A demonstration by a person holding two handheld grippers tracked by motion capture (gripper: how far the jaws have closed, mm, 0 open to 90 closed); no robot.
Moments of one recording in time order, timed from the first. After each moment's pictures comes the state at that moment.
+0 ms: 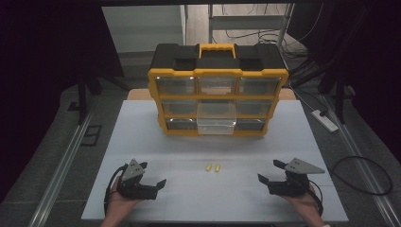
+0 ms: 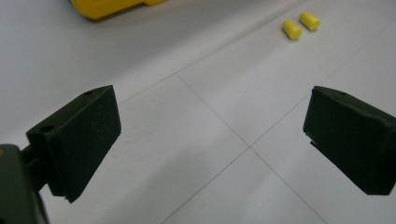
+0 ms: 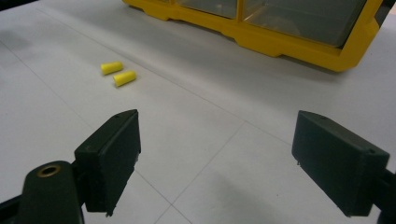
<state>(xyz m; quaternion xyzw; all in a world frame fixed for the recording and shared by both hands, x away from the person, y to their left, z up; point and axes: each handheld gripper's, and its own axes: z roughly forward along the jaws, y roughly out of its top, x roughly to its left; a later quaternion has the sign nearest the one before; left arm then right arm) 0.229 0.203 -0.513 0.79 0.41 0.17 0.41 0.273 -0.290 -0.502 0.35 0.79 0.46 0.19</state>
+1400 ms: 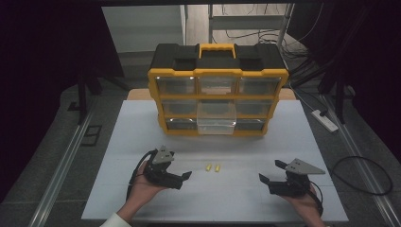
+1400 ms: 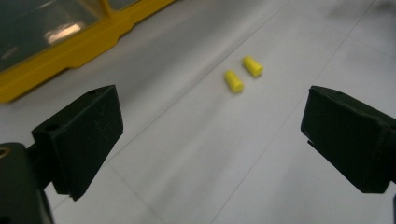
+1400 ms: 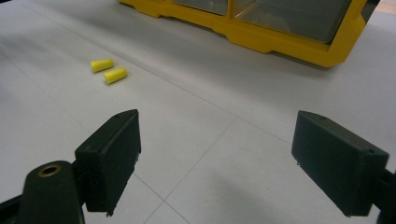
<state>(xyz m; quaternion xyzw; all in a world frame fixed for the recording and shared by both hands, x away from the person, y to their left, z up) 0.269 0.130 -0.478 0.84 0.34 0.13 0.40 0.272 -0.291 -0.503 0.36 0.79 0.46 0.20</state>
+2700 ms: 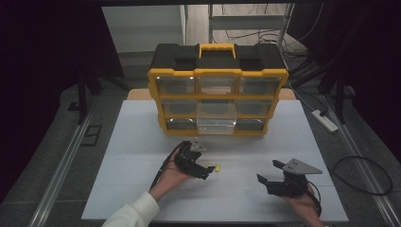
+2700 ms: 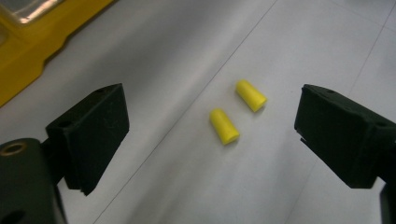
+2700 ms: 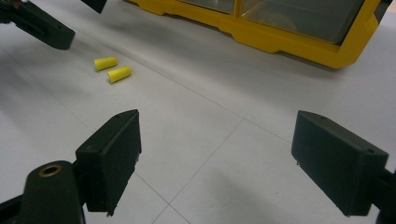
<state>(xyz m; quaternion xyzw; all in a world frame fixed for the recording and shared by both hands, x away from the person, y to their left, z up) 0.323 0.057 -0.501 0.88 0.31 0.09 0.34 0.273 -0.287 -0.505 0.36 0.79 0.45 0.20</state>
